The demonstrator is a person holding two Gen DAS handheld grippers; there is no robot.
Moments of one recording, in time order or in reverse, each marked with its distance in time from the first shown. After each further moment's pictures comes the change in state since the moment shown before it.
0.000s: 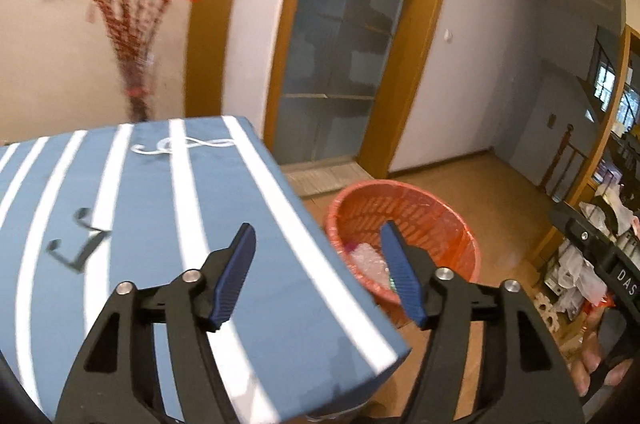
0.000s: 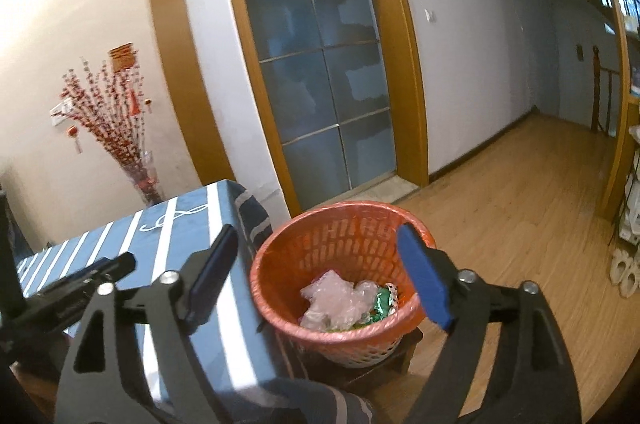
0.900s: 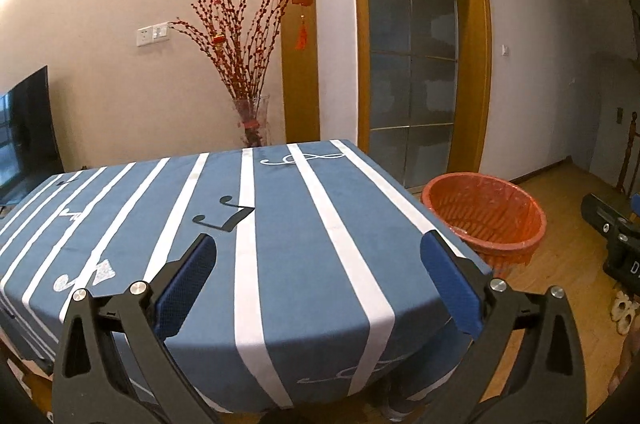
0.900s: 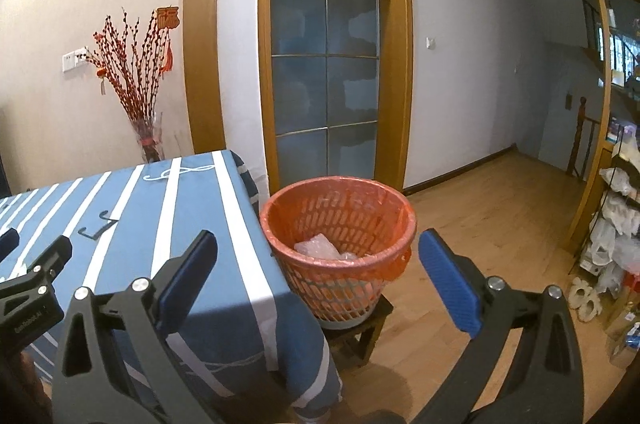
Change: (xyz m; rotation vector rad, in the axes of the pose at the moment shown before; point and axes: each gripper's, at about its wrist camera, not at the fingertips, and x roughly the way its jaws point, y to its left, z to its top) left arm -0.110 0.015 -0.085 0.076 -0.163 0.342; right arm -0.089 0.058 -0.076 -0.160 -0.029 -0.112
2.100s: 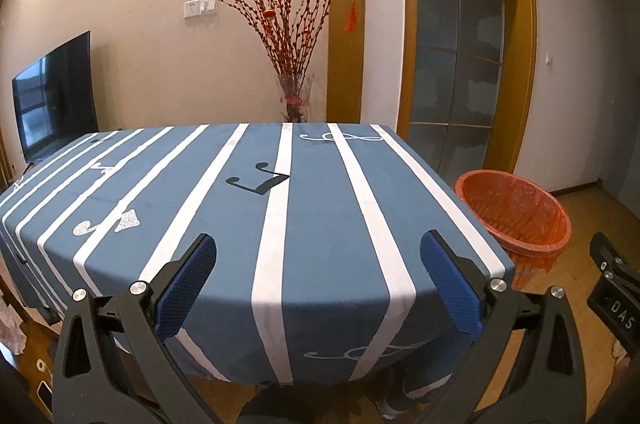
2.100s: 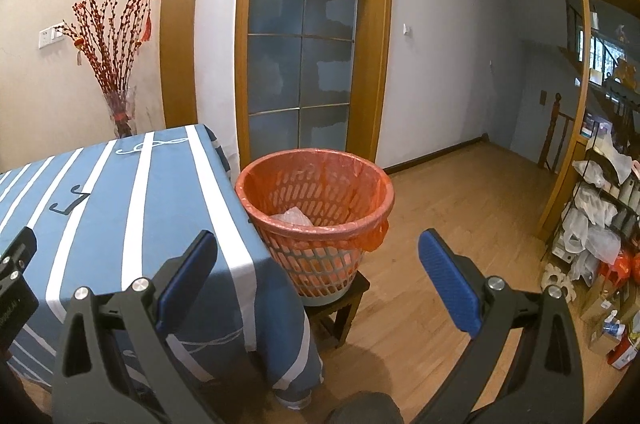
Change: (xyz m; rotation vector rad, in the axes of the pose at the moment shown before) left arm -0.005 0.007 -0.025 -0.112 0.050 0.129; right arm 0.011 0.011 -0.027 -0.013 0.067 -0.118
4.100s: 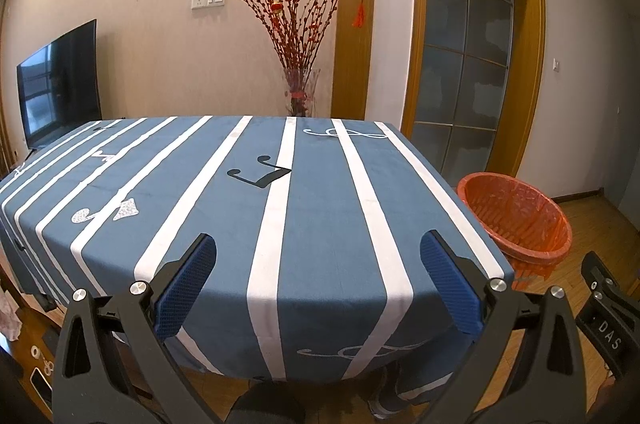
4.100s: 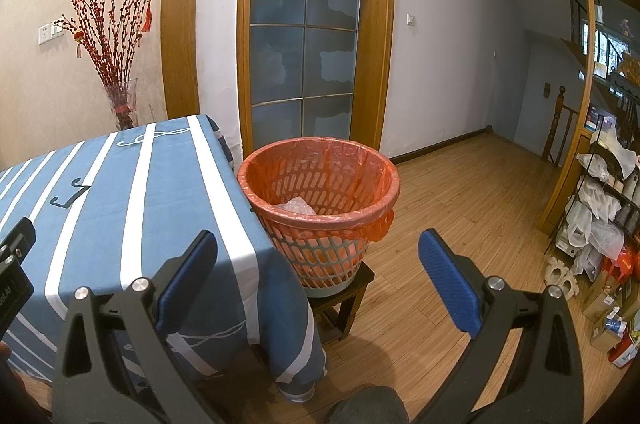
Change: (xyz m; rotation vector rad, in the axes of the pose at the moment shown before) left arm 0.002 -0.001 0.000 -0.037 0.011 0.017; right arm 0.005 0.001 -0.004 0.002 0.029 0.013
